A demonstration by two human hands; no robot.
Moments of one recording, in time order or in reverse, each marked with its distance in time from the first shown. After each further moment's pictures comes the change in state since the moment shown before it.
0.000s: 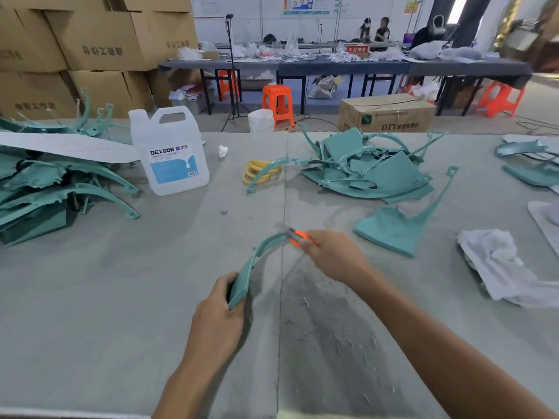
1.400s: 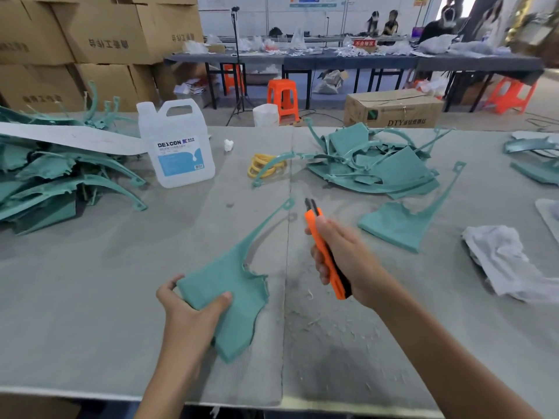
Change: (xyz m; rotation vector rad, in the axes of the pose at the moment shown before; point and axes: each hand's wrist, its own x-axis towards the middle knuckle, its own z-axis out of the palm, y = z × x) left_hand -0.020 -0.008 -0.028 -0.585 0.222 -0.281; right_hand -0.047 -0.014 -0.004 1.122 -0.076 0.012
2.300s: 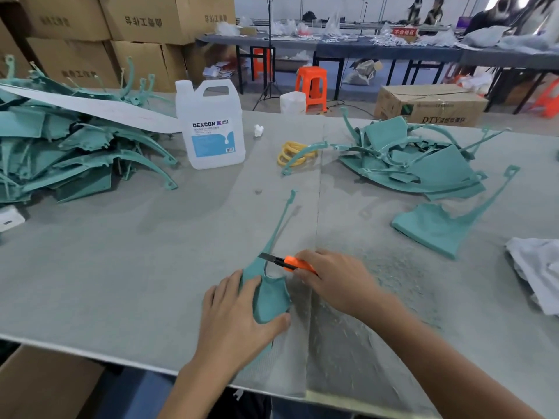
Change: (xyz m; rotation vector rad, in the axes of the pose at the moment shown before) left_hand -0.009 -0.016 0.000 1.172 -0.216 0.483; right_hand 0.013 0.038 0.044 -1.303 -0.201 -0.278
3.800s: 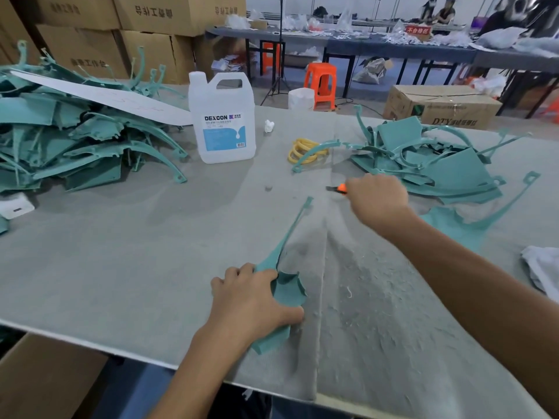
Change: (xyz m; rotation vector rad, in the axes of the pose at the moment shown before) left_hand 0.026 0.020 -0.037 0.089 -0.306 -0.120; right_hand 0.091 0.036 -0.087 -0.698 0.088 0.200
